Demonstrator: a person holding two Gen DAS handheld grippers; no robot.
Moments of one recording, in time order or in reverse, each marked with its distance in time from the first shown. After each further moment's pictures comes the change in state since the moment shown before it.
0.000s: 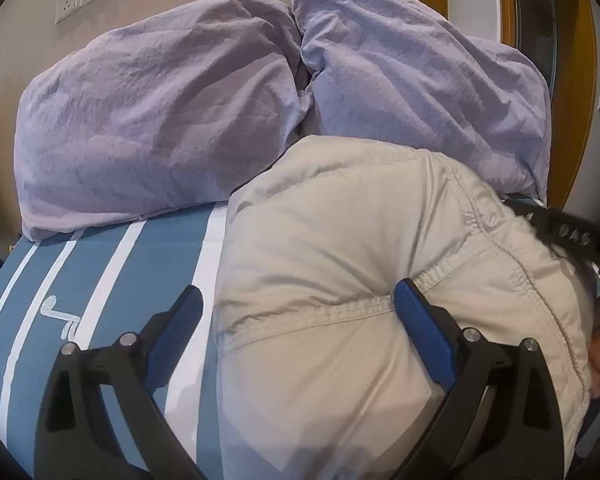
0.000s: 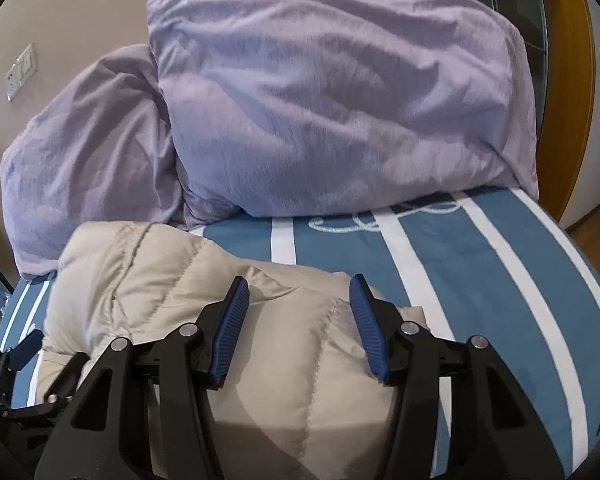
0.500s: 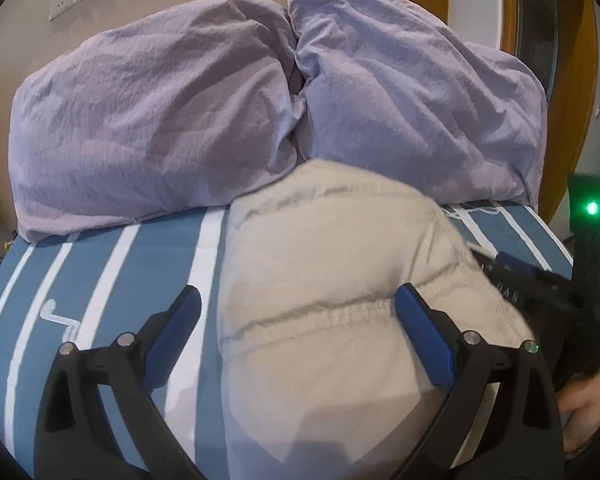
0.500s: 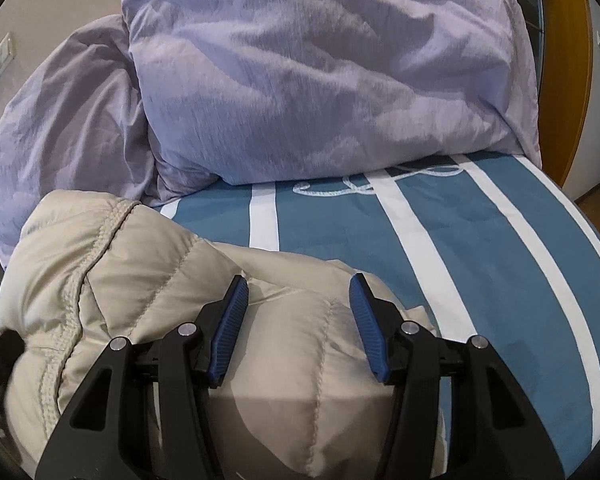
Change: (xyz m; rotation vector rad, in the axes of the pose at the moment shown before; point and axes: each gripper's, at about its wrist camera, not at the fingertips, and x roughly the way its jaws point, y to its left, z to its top) left arm -0.008 -0.003 0.023 -0.013 0.030 -0.014; right arm 0.036 -0.008 -0.018 0.030 0.075 -0.032
